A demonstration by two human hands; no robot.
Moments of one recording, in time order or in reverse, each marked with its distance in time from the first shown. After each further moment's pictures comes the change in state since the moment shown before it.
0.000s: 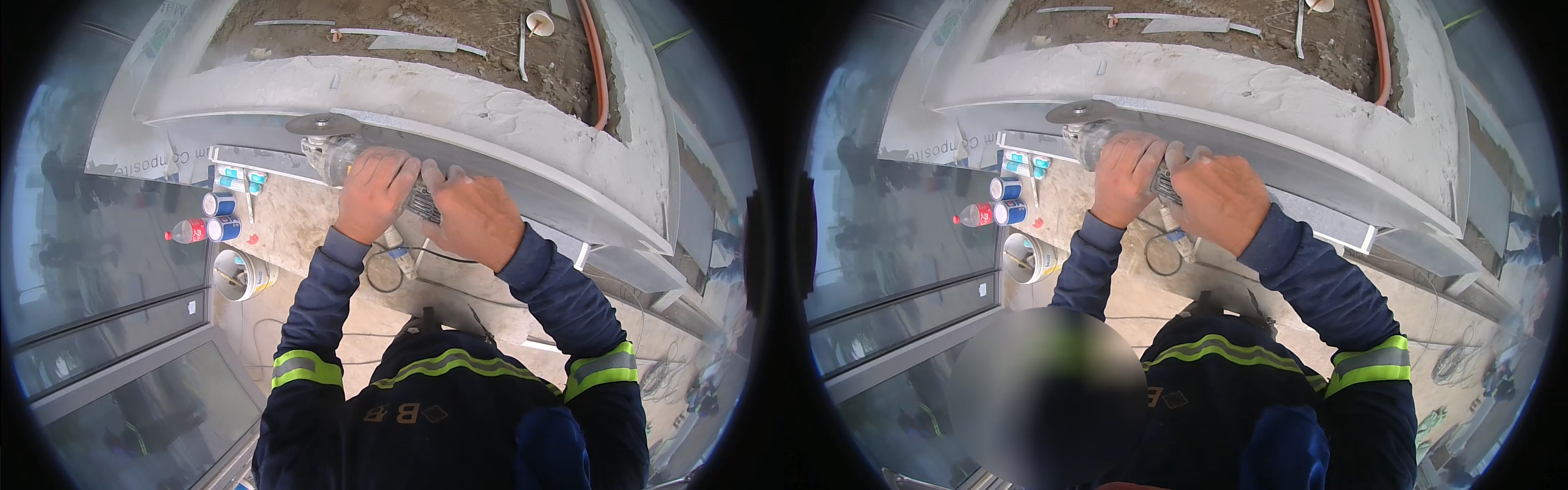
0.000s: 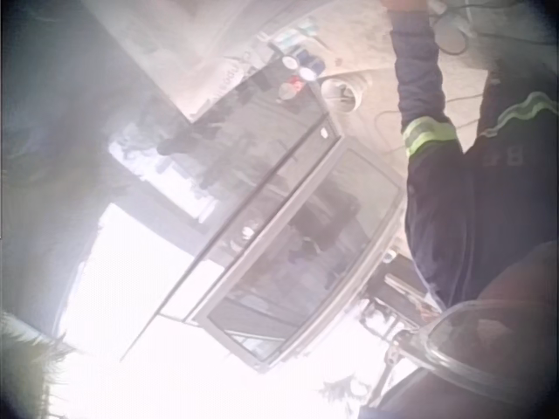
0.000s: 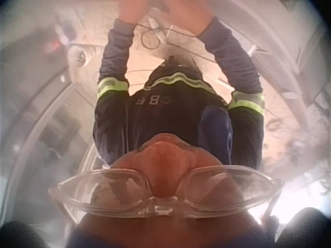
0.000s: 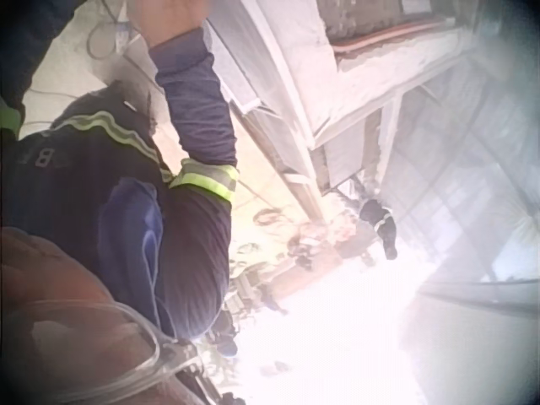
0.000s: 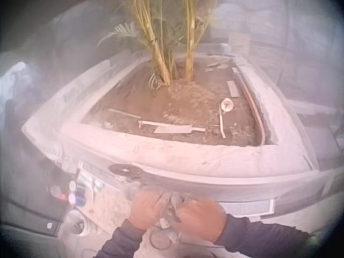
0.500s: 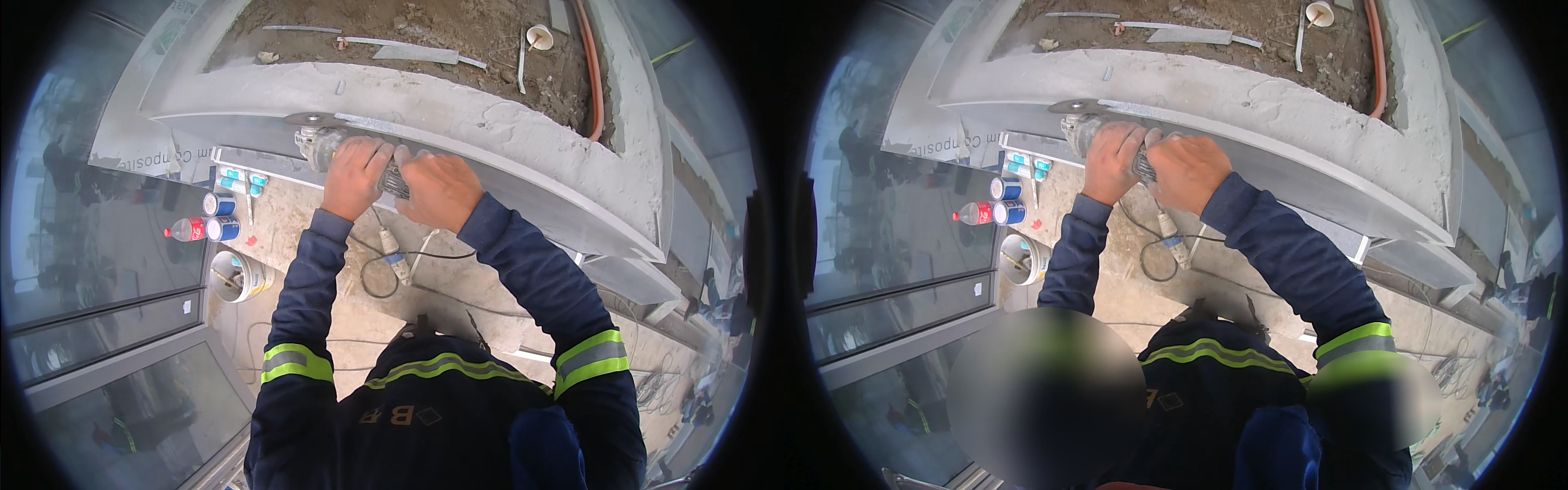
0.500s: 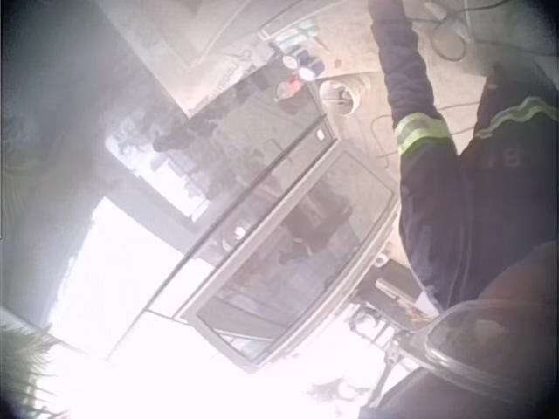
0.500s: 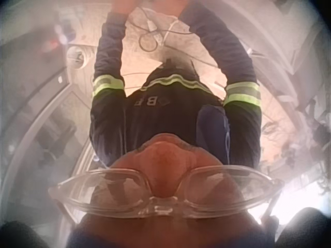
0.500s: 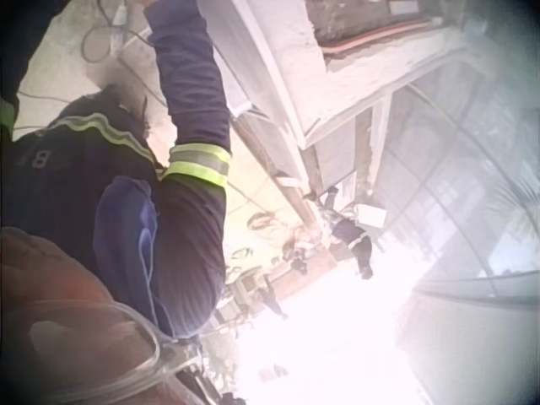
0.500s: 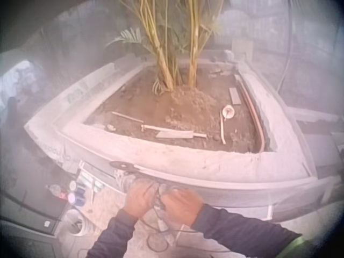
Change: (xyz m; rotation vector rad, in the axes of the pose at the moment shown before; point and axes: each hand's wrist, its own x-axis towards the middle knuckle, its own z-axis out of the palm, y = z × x) left_hand -0.012 -0.044 0.006 0.055 -0.026 -0.043; right_hand 0.047 0.004 0.019 0.045 0.099 -0.128
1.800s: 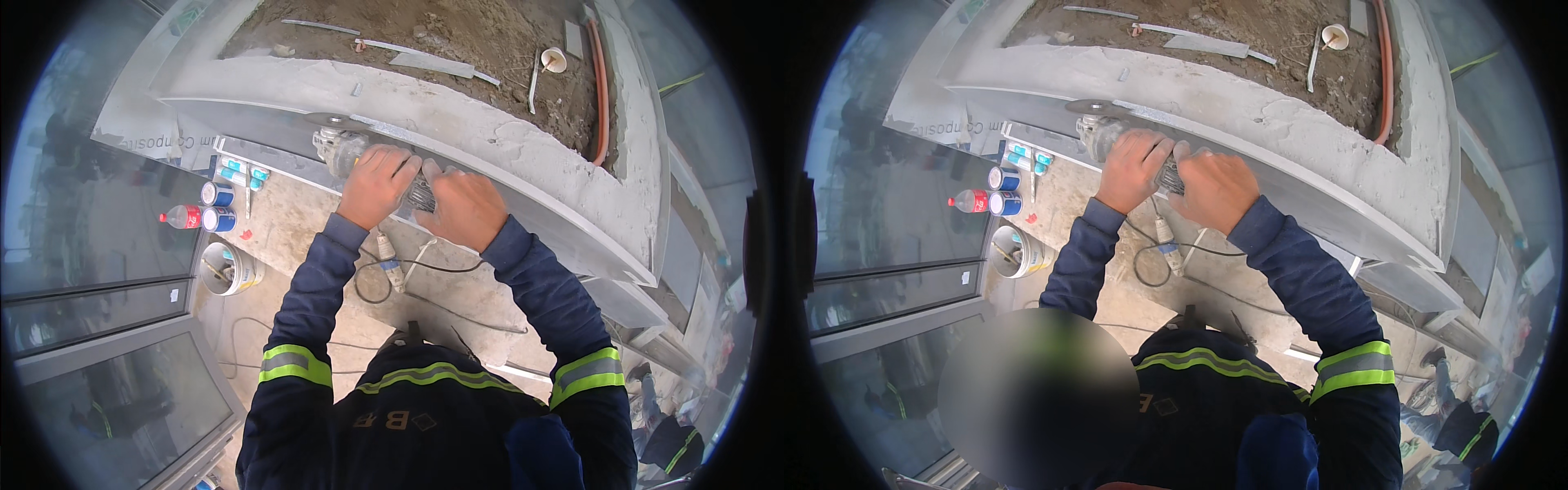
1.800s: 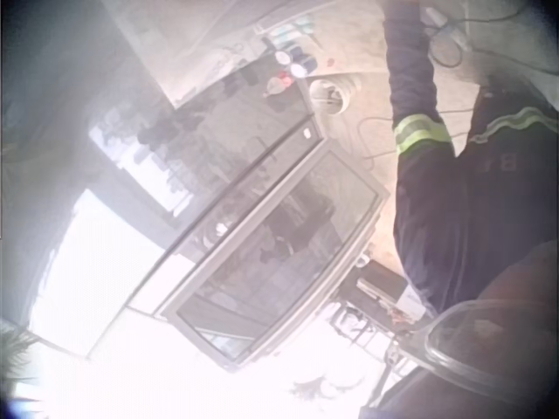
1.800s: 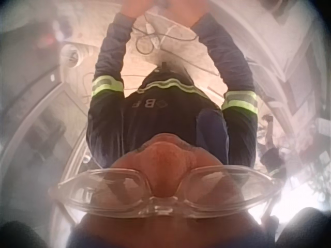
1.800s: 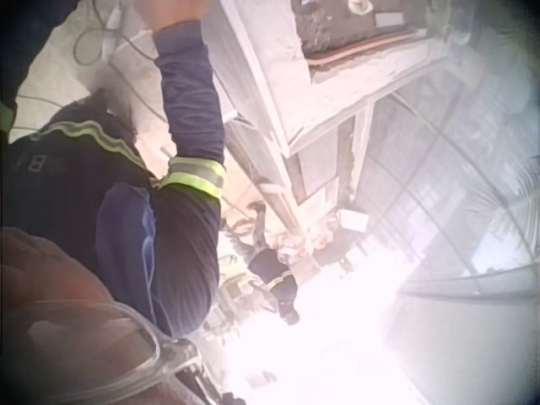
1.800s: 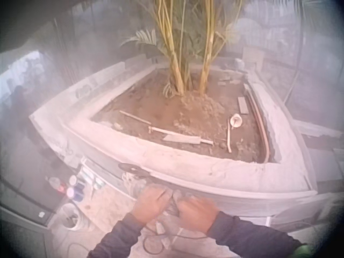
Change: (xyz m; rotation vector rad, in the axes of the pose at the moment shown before) left_hand 0.003 0.015 0.002 0.009 -0.001 0.024; right_hand -0.013 0.007 -0.007 -0.003 -0.072 0.070
